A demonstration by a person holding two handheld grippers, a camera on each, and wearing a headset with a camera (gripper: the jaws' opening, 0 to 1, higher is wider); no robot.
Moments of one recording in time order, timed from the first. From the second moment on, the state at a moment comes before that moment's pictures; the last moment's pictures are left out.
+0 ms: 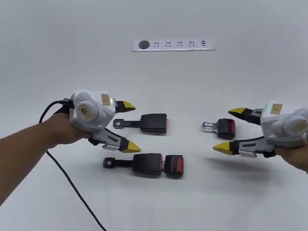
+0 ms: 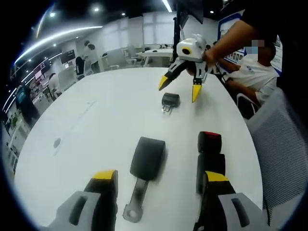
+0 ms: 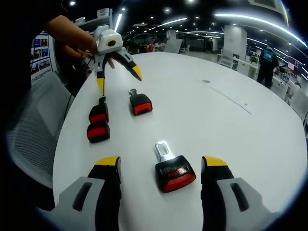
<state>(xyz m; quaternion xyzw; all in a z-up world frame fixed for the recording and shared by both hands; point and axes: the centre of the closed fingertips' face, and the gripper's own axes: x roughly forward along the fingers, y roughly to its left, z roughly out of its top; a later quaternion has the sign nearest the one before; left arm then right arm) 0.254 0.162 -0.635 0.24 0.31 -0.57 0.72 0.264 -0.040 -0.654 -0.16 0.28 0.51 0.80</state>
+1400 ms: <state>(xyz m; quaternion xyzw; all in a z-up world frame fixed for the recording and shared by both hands) 0.284 0.134 -0.683 0.26 0.30 -0.64 0.66 0.273 -0.047 -0.680 -0.19 0.32 0.58 0.72</state>
